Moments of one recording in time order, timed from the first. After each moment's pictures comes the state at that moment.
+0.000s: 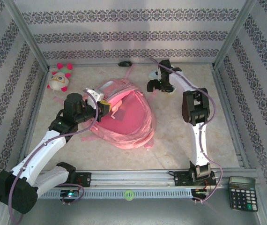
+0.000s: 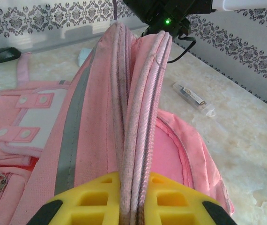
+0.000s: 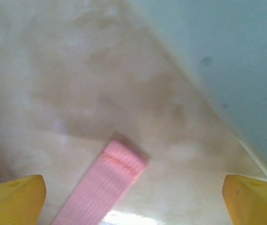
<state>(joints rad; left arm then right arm) -0.34 1.00 0.78 -0.16 0.43 -0.06 0.20 2.35 1.97 -0.81 -0.14 0.19</state>
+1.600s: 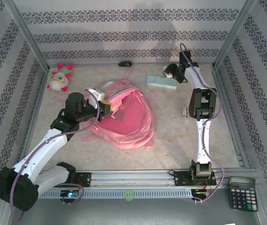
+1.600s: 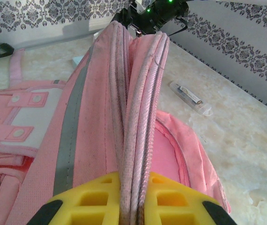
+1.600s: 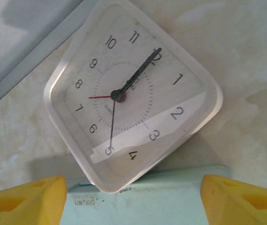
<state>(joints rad) -0.34 1.03 0.78 -0.15 0.45 -0.07 0.00 2.51 2.25 -0.70 -0.22 0.63</state>
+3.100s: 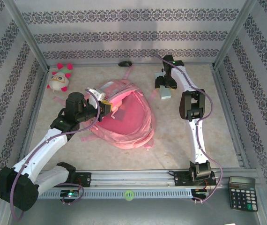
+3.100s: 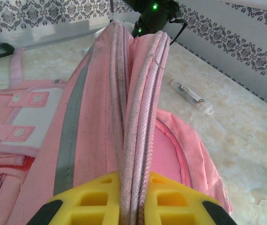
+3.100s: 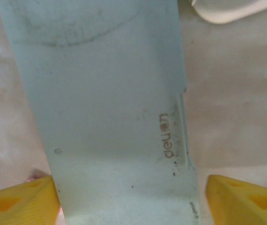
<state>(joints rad) -0.34 1.03 0.78 -0.15 0.45 -0.06 0.15 2.58 2.41 -1.16 -0.05 0.21</state>
